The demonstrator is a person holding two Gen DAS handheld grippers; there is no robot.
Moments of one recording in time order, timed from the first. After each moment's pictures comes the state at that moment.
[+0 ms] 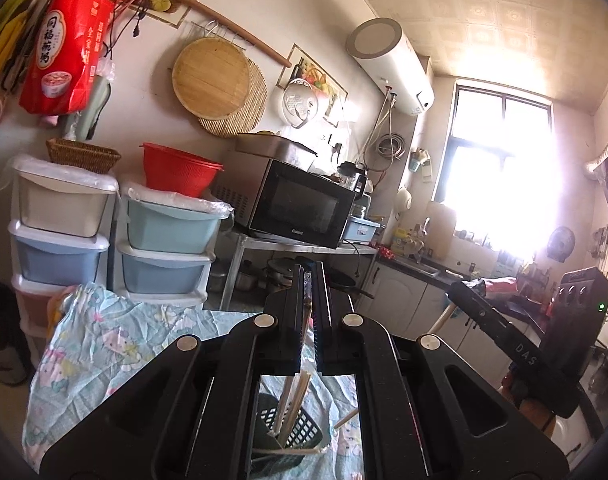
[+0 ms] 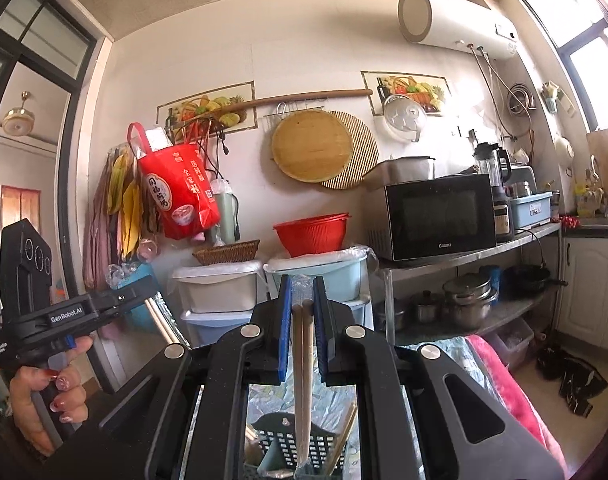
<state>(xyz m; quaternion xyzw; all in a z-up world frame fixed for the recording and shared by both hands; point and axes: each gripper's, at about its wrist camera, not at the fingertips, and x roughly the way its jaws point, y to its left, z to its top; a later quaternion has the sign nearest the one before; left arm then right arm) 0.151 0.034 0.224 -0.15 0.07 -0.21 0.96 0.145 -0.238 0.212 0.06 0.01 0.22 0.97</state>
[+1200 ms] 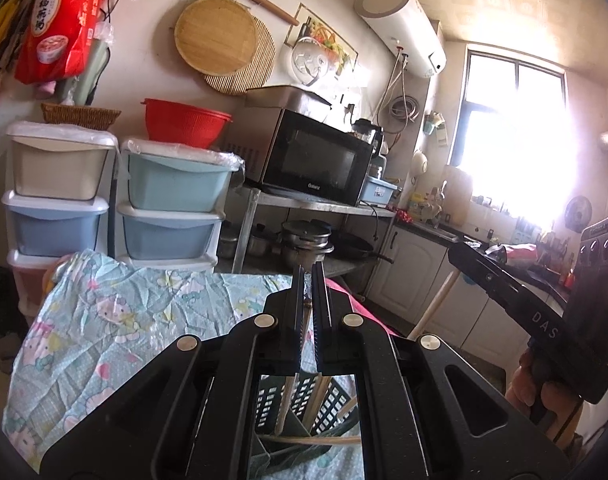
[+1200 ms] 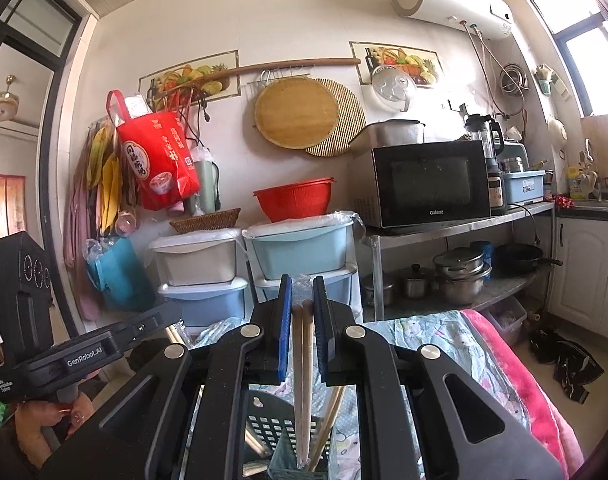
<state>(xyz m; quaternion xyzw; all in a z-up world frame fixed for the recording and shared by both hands) 0.200 0.009 0.147 -0.12 0.12 -0.20 0.97 0.195 -0.219 0.154 0.05 0.06 0.20 0.98</state>
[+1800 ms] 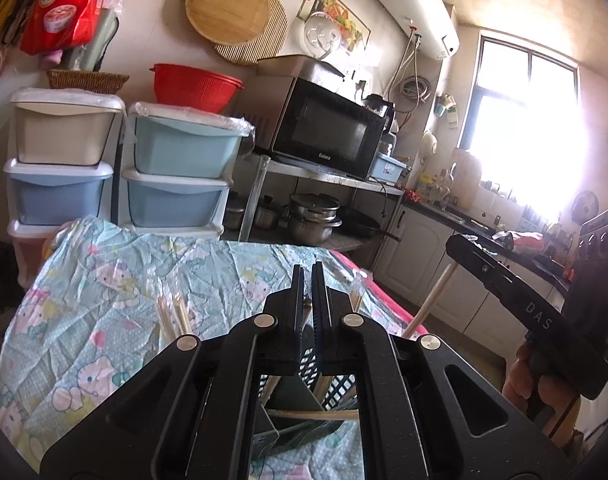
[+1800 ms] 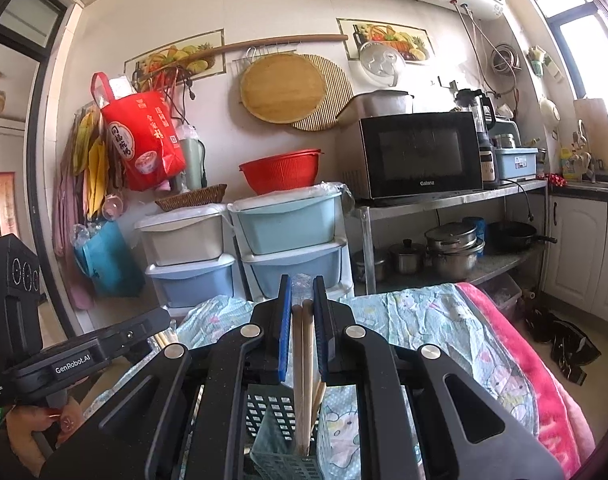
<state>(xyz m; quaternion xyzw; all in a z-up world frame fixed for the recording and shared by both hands) 0.213 0.008 0.110 -0.12 0.17 -0.19 0.96 0.211 -0.219 0.119 0.06 0.09 0.18 0.98</state>
